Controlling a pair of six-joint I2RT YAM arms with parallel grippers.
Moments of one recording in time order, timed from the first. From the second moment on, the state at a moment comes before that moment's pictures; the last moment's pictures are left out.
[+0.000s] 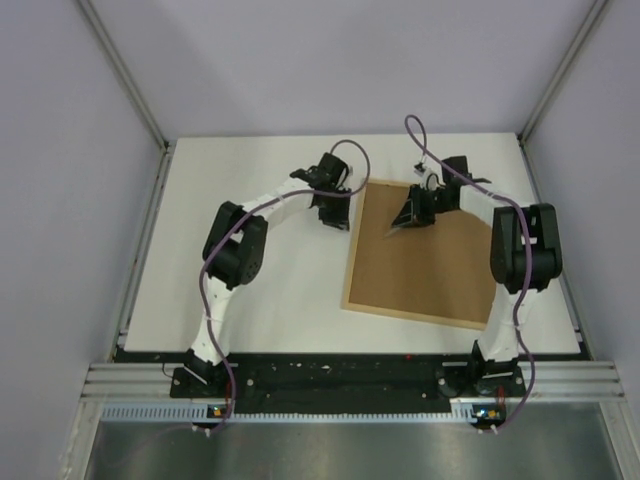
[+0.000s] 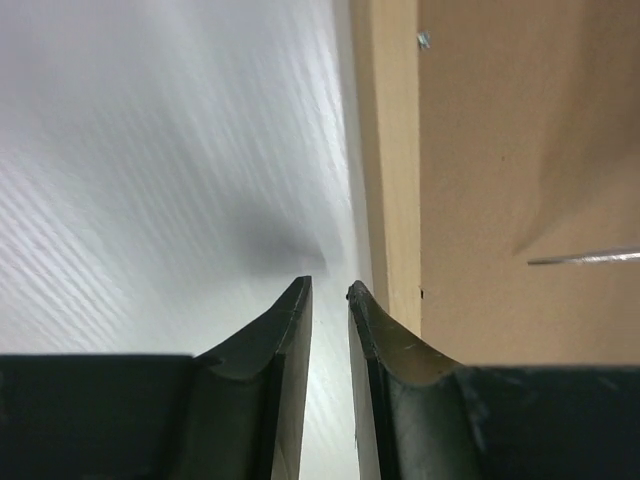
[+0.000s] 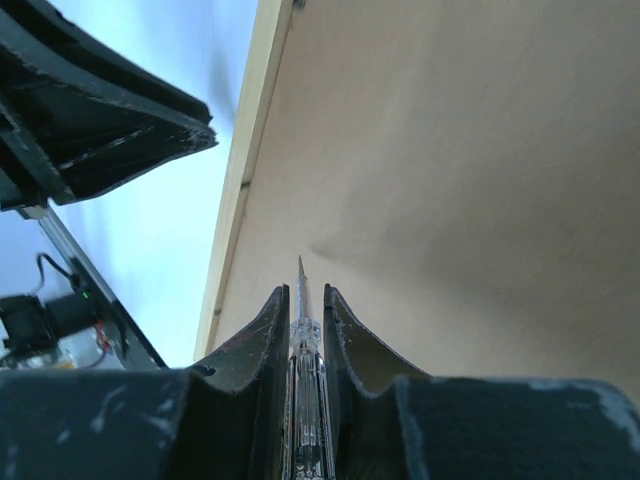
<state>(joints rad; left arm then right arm) -0.58 2.25 1.81 -0.62 0.17 -0.37 0.11 1.92 1.28 -0.45 -0.74 0.17</state>
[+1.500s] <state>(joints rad) -0.46 2.48 2.03 -0.45 0.55 -0.56 0.05 2.22 1.38 0.13 -0.89 0.68</state>
